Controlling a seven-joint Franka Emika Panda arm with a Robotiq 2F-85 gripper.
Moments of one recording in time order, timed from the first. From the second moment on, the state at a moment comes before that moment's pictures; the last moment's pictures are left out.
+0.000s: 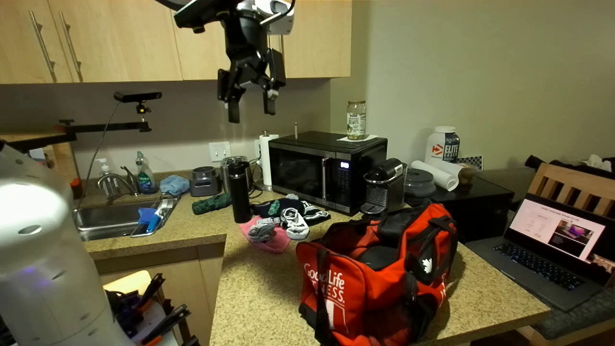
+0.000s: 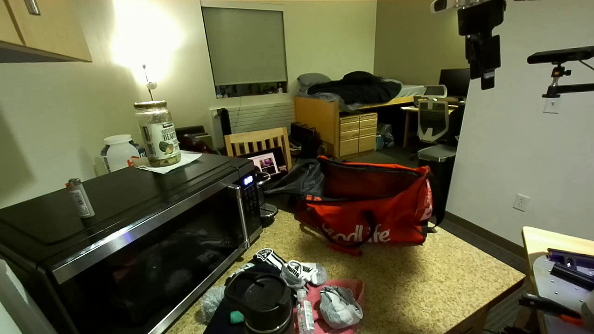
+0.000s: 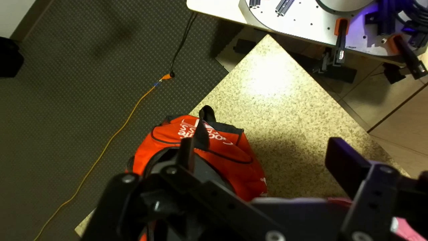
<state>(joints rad) -0.02 -0.56 -0.03 -2.18 -0.29 1.45 -0.29</state>
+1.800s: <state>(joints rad) 0.12 -0.05 0.07 -2.18 0.11 1.92 -0.28</state>
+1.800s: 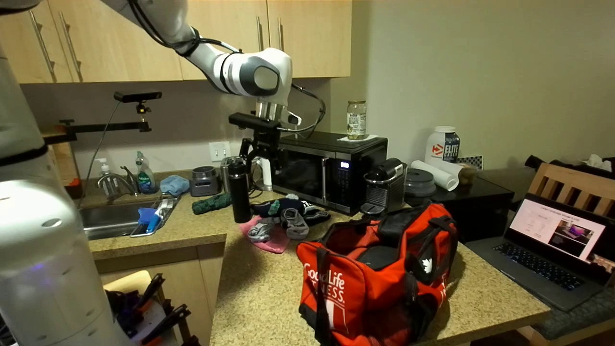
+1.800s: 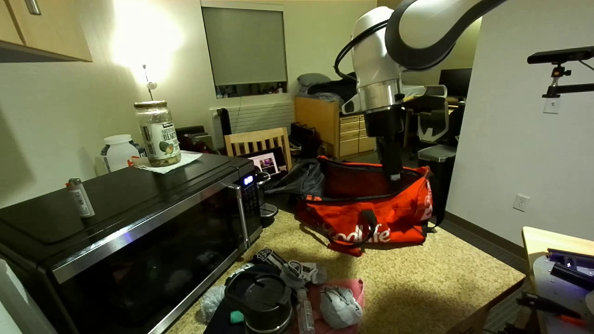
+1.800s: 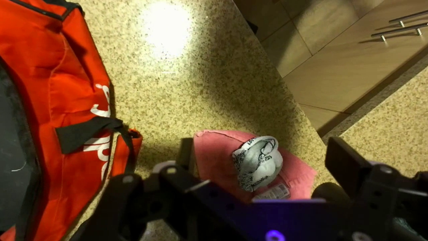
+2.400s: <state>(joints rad) 0.12 0.16 0.07 -2.07 0.11 2.01 -0.29</state>
